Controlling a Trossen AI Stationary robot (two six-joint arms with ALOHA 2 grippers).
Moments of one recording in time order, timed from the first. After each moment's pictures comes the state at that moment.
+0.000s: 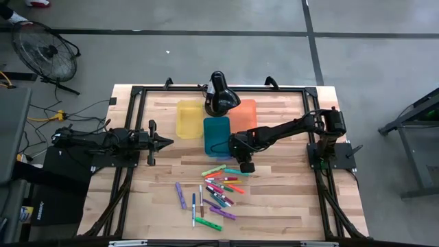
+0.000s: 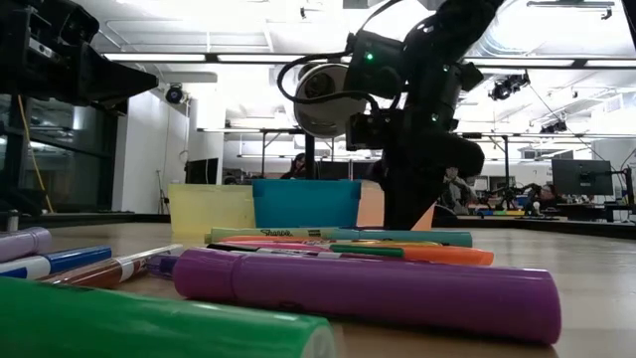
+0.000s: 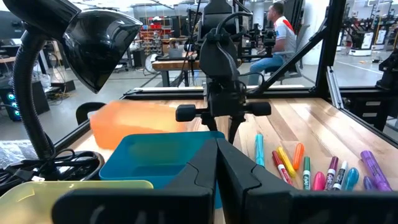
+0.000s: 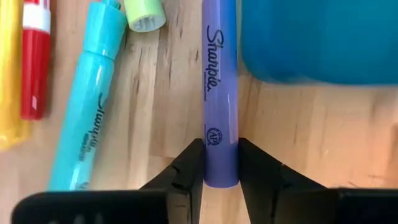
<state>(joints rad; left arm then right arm) -0.15 0.01 0.04 0.00 -0.24 0.05 0.00 1.87 1.08 -0.48 -0.08 -0.04</state>
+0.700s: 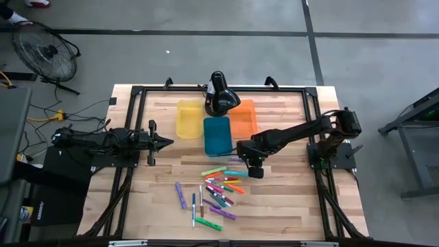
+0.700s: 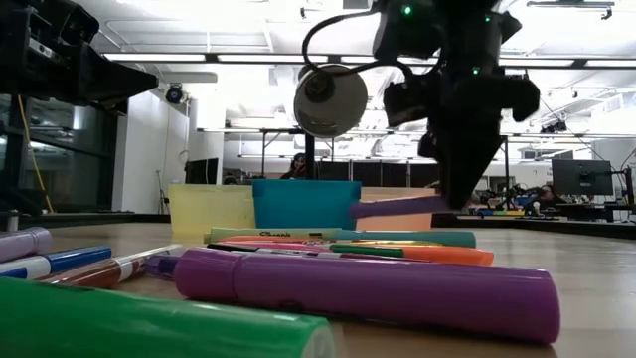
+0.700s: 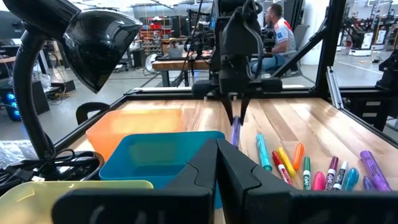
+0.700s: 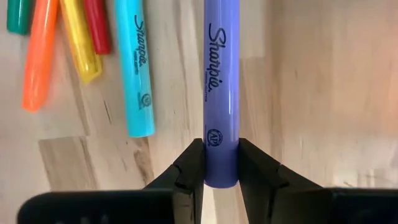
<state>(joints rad) -0.15 0.01 0.04 0.00 -0.24 0.05 0.08 1.70 1.08 -0.74 -0.06 0.28</state>
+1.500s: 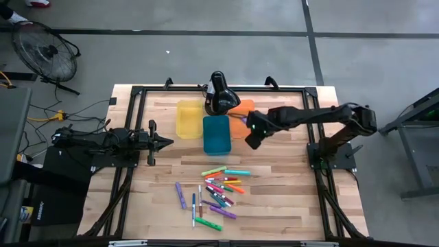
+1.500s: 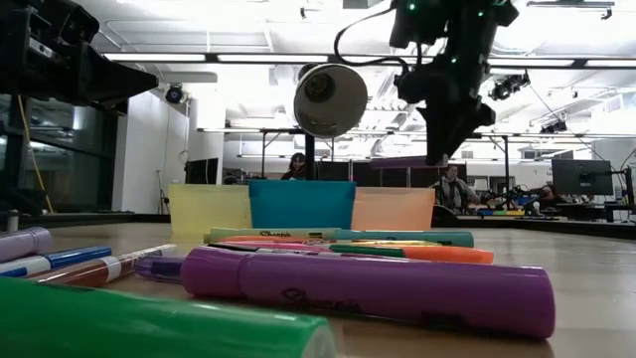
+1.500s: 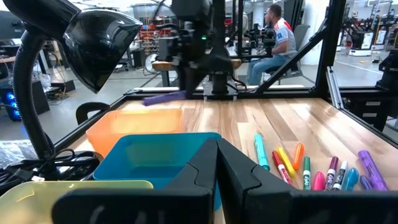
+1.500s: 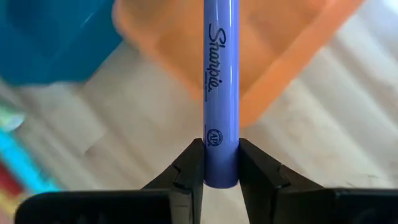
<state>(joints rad) -0.15 0.01 0.04 0.00 -0.24 0.05 -0.17 1.51 1.08 -0.83 0.18 0.60</state>
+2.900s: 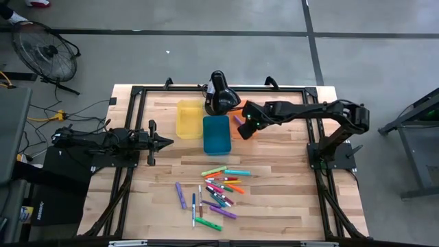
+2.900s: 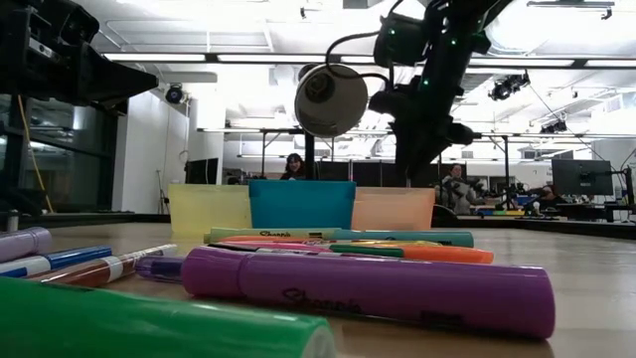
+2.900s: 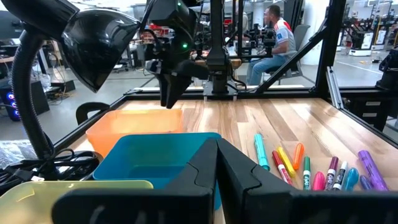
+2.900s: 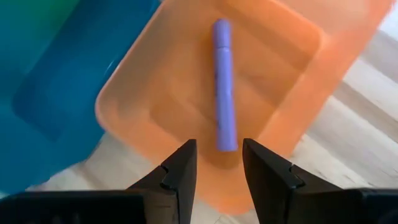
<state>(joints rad) -0.15 0.01 0.04 0.00 -0.24 0.05 -0.26 1.59 1.08 -0.64 0.12 0.62</state>
